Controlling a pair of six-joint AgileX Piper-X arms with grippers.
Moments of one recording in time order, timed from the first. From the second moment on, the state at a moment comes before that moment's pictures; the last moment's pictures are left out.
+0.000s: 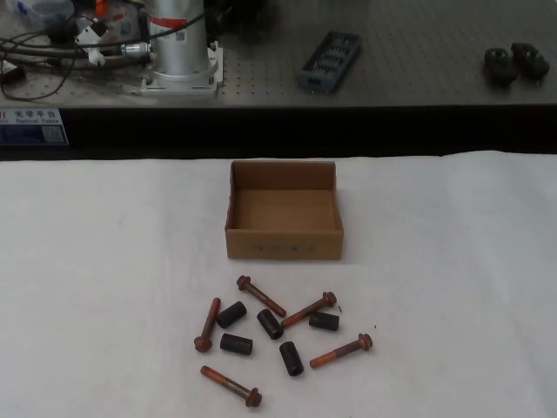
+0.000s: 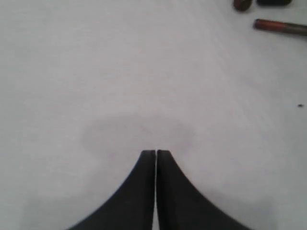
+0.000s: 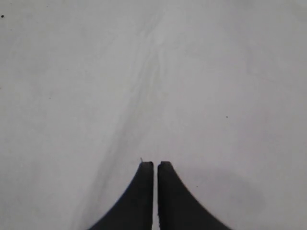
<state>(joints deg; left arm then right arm) -3.3 3.0 -1.5 24.1 12.4 9.8 4.9 6.7 0.5 32.4 -3.2 -17.1</state>
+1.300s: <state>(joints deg) -3.3 11.1 -6.1 13.1 30.1 -7.8 7.7 33.0 -19.8 15.3 -24.6 17.1</state>
